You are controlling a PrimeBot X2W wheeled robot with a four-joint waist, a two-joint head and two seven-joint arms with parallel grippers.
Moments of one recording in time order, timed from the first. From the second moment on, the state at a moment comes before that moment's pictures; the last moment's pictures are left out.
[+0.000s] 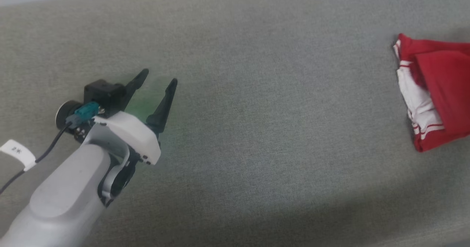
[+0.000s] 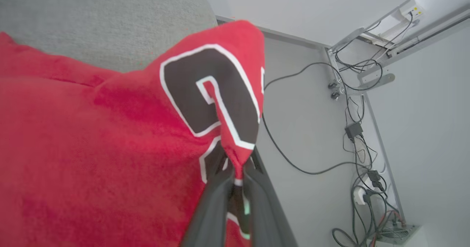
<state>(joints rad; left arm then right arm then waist) -0.63 0.54 -0.67 0.29 -0.75 0.06 -0.15 -0.79 -0.74 0.17 0.82 0.32 0.13 0.26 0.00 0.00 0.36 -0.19</state>
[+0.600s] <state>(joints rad) -0.70 0.52 -0.69 0.33 -0.74 0.03 -0.14 -0.96 -0.61 0.14 1.21 0.20 0.13 0.05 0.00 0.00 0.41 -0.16</state>
